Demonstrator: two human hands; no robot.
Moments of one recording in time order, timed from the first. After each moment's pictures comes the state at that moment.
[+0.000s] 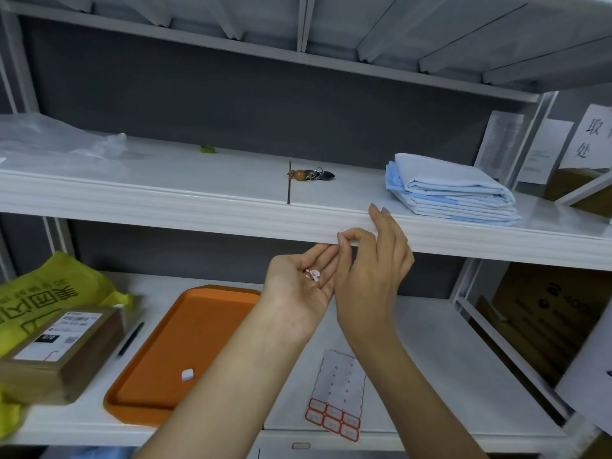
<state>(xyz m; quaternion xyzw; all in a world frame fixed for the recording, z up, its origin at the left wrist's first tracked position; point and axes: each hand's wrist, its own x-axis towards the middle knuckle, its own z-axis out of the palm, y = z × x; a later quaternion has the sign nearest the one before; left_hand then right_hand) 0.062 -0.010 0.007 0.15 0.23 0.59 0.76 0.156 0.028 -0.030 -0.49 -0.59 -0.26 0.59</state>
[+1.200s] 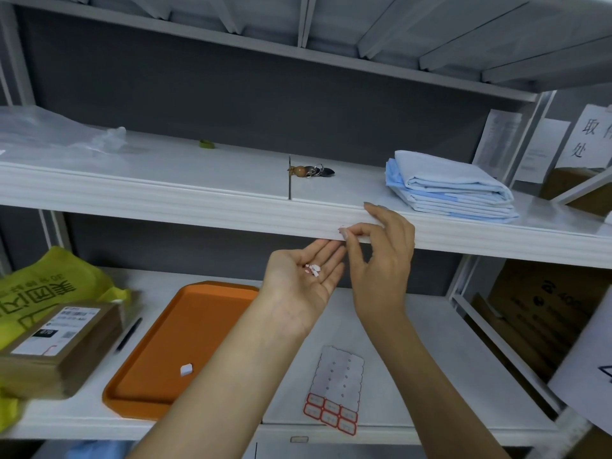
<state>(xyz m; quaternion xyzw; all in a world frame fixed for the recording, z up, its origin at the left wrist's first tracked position) 0.059 -0.011 0.006 0.15 0.23 0.58 0.77 0.173 0.026 -0.021 -0.44 -0.63 -0.17 0.62</state>
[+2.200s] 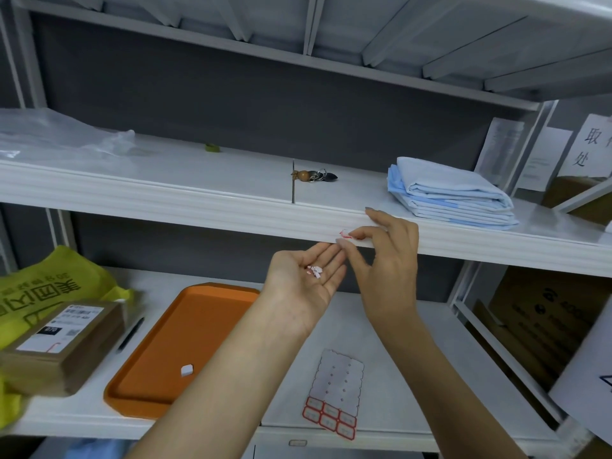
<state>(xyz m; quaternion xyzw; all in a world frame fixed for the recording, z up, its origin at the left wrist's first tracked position) 0.060 -0.017 0.012 0.13 0.24 0.59 0.76 0.183 0.022 -0.014 -0.44 -0.67 -0.20 0.56</state>
